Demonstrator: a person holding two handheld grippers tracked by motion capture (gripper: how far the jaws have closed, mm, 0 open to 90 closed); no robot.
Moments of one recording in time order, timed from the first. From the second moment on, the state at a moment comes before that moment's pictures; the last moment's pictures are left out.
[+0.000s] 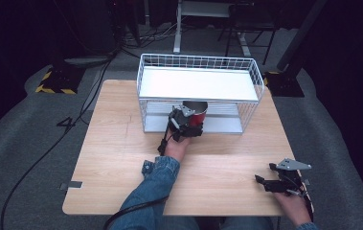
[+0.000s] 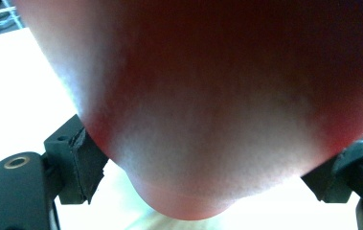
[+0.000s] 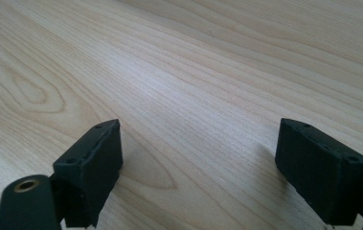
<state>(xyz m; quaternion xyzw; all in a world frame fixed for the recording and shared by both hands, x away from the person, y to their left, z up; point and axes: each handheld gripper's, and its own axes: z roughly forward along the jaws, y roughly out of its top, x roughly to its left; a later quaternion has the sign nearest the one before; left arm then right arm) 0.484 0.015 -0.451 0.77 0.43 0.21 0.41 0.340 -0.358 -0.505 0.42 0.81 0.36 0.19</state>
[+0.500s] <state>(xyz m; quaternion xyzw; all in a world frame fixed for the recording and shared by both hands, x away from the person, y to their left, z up) 0.516 0.015 -0.462 0.75 0.46 0.19 0.43 0.340 -0.358 -0.505 0.42 0.81 0.36 0.19</state>
